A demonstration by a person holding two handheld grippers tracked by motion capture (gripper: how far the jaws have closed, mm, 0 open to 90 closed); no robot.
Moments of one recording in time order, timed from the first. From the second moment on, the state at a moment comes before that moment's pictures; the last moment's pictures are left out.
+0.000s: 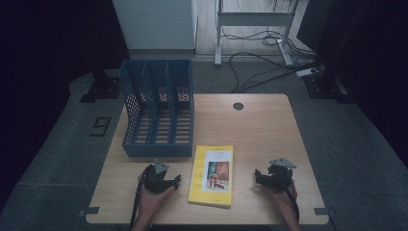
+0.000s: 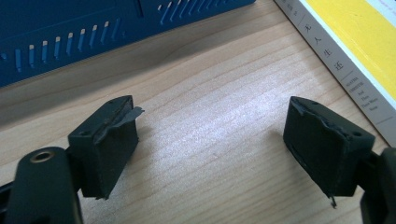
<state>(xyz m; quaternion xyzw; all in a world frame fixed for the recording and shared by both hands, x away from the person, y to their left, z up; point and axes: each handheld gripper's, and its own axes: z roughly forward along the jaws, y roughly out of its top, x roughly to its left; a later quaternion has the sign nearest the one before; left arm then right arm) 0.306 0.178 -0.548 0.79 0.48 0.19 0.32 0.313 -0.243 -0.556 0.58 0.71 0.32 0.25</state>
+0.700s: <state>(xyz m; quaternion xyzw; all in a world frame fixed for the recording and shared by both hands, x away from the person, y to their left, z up) 0.303 0.179 -0.548 0.80 0.48 0.19 0.32 0.299 -0.245 -0.556 0.58 0.71 0.32 0.25</state>
